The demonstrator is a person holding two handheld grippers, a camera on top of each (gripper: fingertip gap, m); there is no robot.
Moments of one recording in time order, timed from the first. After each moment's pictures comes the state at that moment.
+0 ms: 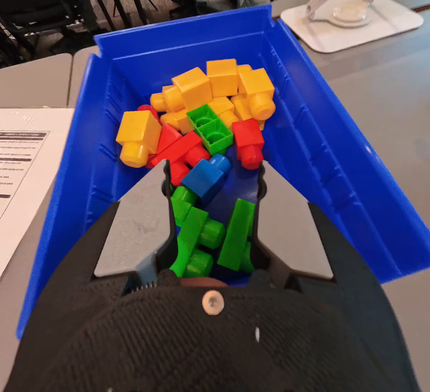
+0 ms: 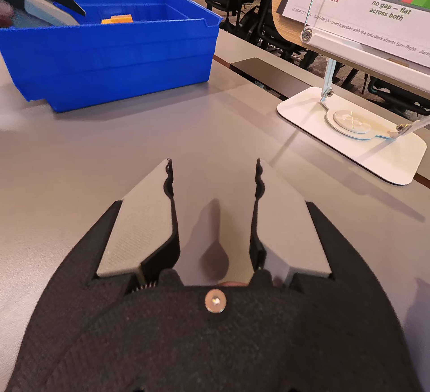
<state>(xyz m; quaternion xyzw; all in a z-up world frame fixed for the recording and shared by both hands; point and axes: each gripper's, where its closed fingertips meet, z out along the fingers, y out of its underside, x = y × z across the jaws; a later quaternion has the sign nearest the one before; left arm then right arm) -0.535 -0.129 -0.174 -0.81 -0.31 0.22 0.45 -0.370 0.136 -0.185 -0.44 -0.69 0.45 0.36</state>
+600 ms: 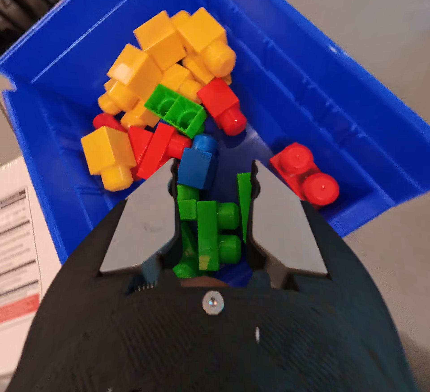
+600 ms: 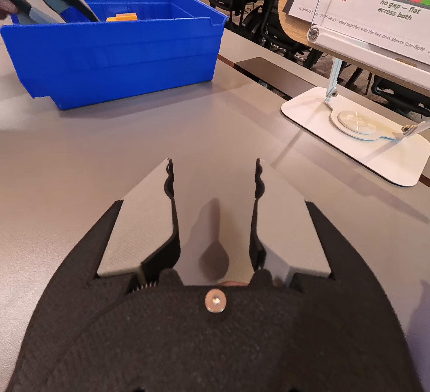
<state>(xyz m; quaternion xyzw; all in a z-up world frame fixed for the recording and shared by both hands) -0.523 -0.125 -0.195 -0.92 -0.12 0.17 0.33 -0.368 0.132 -0.187 -0.43 -0.69 0.45 0.36</state>
